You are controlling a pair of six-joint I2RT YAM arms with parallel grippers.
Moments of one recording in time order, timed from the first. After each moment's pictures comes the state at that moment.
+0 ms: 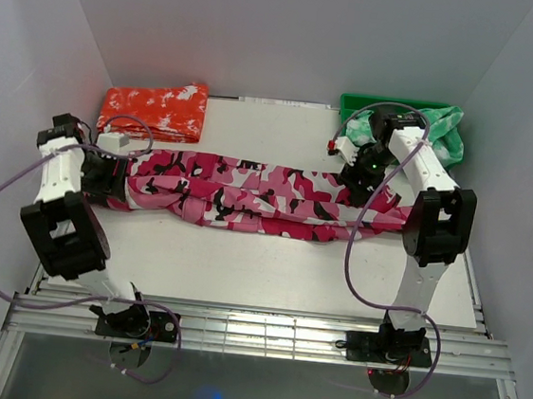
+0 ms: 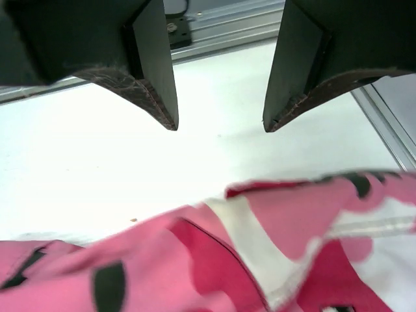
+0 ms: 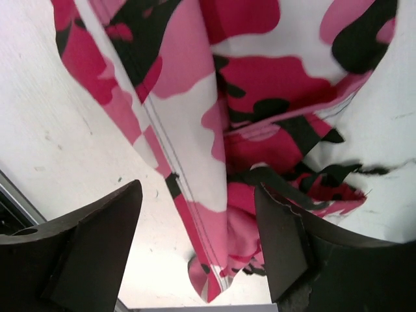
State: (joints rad) left arm 0.45 1.70 1.43 -1.11 0.31 0.63; right arm 0.19 1.98 1.80 -1.33 -0.34 -1.04
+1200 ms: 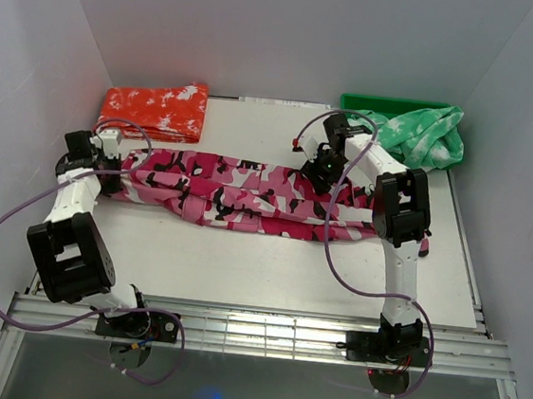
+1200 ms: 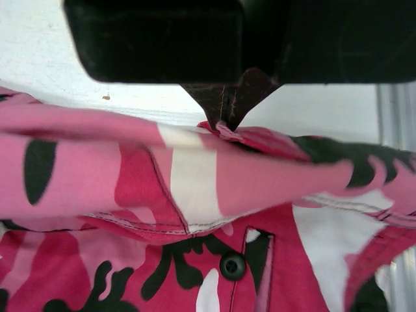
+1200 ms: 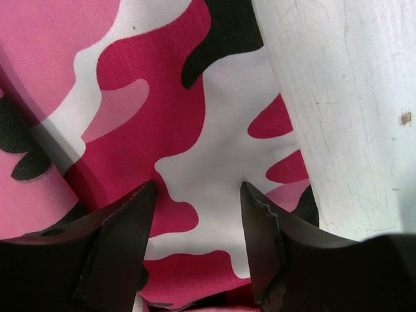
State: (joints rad) left arm 0.40 1.46 0.97 -0.44 0.18 0.24; right arm 0.36 2.28 1.88 -0.91 -0.29 -0.76
